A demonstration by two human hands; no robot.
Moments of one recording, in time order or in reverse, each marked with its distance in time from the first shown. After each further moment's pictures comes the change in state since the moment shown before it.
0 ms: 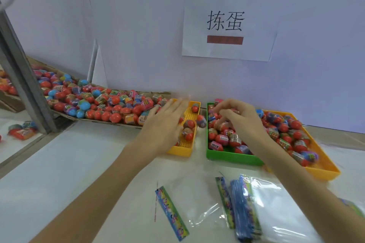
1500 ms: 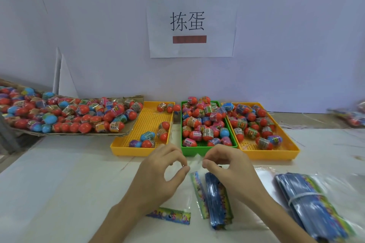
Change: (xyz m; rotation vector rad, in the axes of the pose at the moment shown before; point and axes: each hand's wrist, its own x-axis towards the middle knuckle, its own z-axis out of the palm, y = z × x) left_hand -0.074 0.054 0.045 -0.620 0.201 0.280; right_hand -0.110 0.041 -0.015 -0.137 -0.010 0.041
